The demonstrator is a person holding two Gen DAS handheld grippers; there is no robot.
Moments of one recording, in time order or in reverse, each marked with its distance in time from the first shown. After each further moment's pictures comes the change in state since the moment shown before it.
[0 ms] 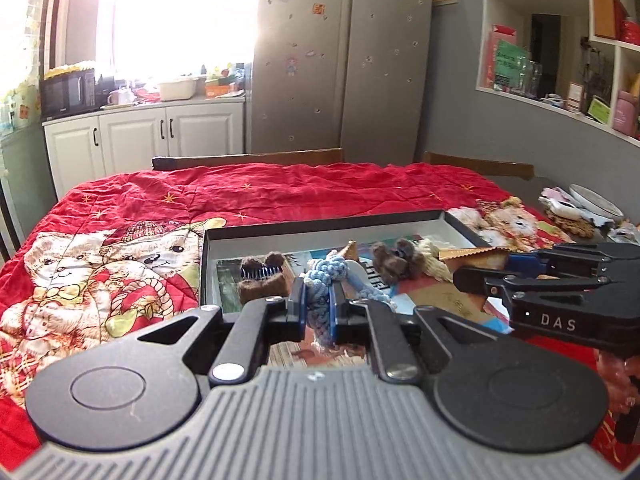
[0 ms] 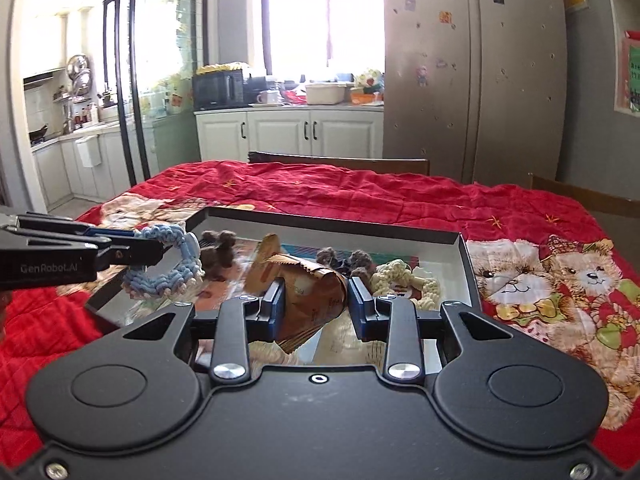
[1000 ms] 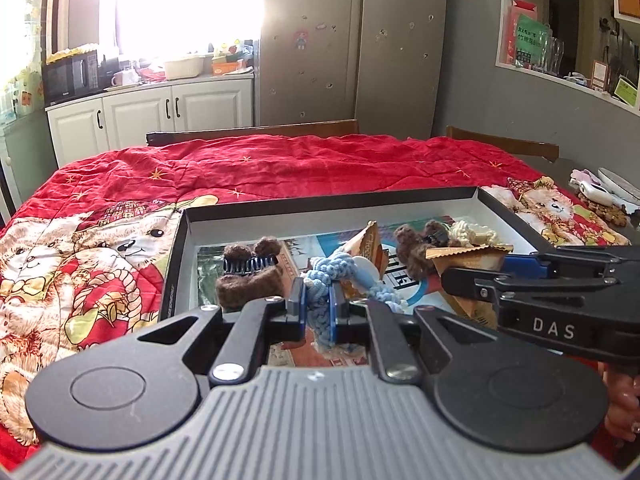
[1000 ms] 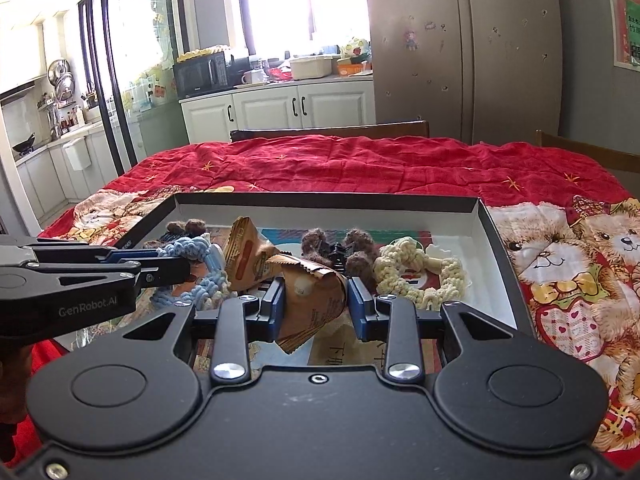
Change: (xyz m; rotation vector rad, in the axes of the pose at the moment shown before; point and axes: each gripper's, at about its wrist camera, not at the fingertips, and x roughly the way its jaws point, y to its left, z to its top) left arm 0.064 -0.006 -0.007 0.004 0.061 0.041; right arm 0.064 -0.013 -0.009 0.080 0.072 0.002
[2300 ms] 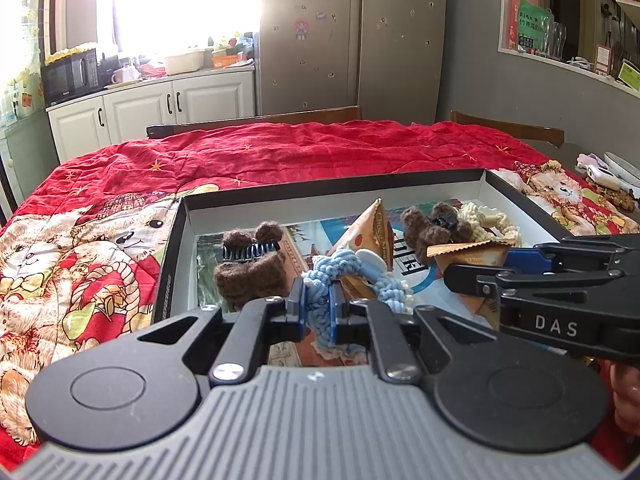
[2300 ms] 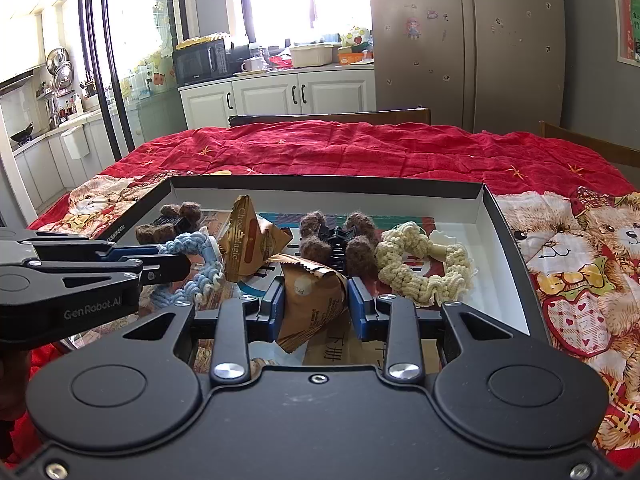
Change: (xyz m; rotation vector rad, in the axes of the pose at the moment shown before) left arm 0.009 -0.002 -0.005 0.024 0.025 0.018; right arm 0.008 0.001 -0.006 -0.007 0.032 -0.004
